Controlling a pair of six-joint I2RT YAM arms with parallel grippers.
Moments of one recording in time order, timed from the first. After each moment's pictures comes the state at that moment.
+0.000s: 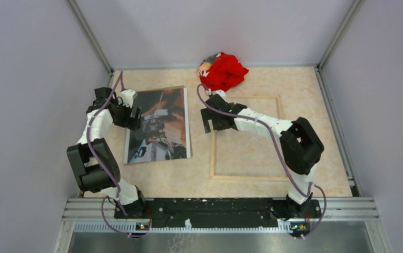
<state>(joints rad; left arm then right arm) 0.28 1.55 1.13 -0.62 0.34 0.54 0.79 1.89 1.36 -0.47 0.33 0.44</state>
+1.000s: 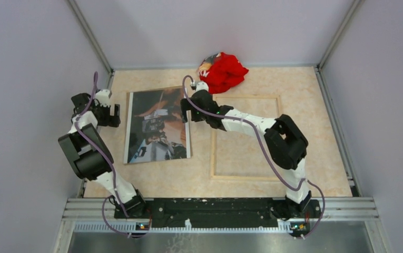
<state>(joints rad) 0.53 1.72 1.15 -0.31 0.38 0.56 0.85 1.99 1.48 -0.08 0.19 0.44</state>
